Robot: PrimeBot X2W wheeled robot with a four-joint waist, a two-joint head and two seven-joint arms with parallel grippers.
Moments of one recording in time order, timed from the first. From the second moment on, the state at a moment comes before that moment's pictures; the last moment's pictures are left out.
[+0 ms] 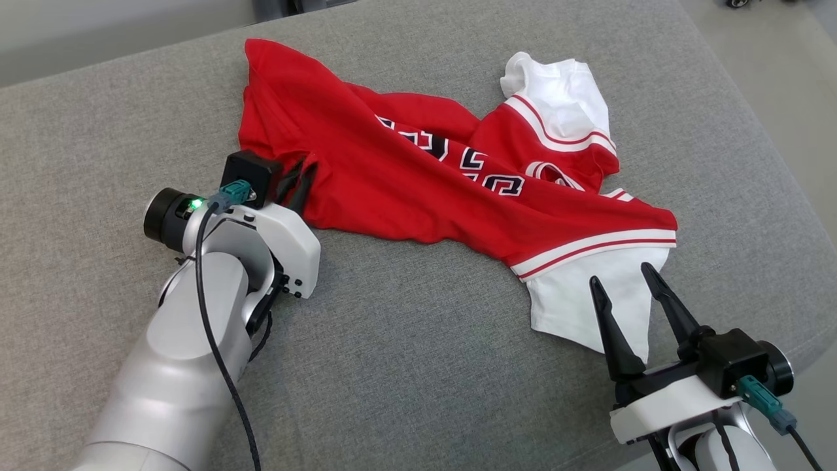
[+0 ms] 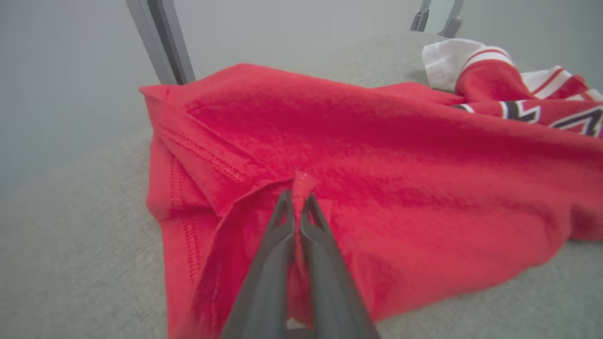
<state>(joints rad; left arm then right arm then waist) -0.79 0.09 -0.41 0.89 -0.22 -0.12 -0.11 -0.15 -0.05 0.15 0.21 0.11 0.13 -0.26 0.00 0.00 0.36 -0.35</state>
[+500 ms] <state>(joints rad) -0.72 0.07 -0.41 0.88 -0.32 -0.12 -0.21 -0.09 -0.05 0.06 0.26 0.14 0.13 -0.26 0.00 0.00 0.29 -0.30</state>
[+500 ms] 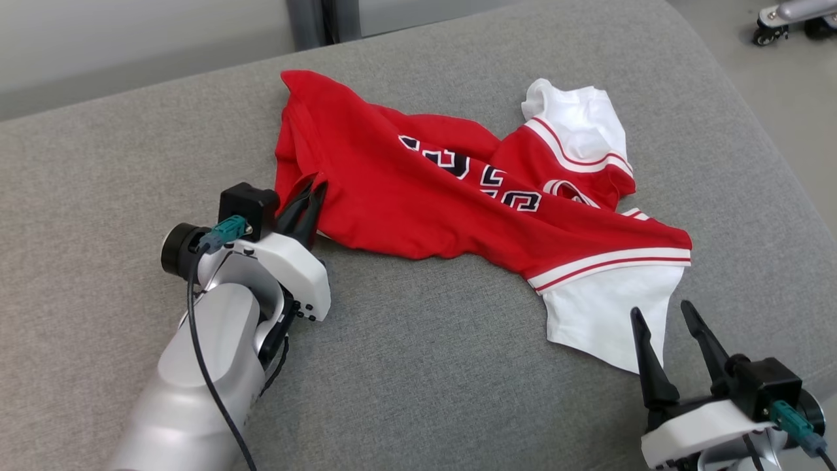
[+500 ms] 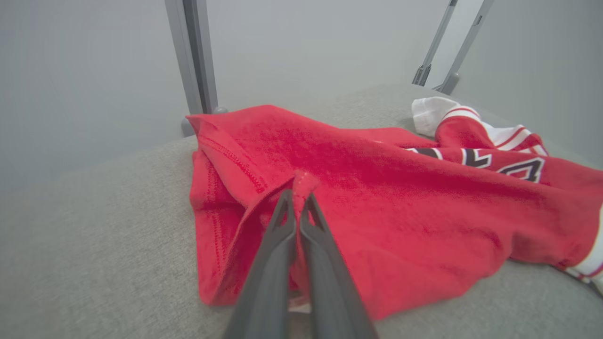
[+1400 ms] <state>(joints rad) -0.41 0.05 -0.24 0.59 -0.47 -0.01 -0.26 -0.01 -0.05 0.00 0.49 0.36 0.13 -0.26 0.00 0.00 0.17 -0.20</state>
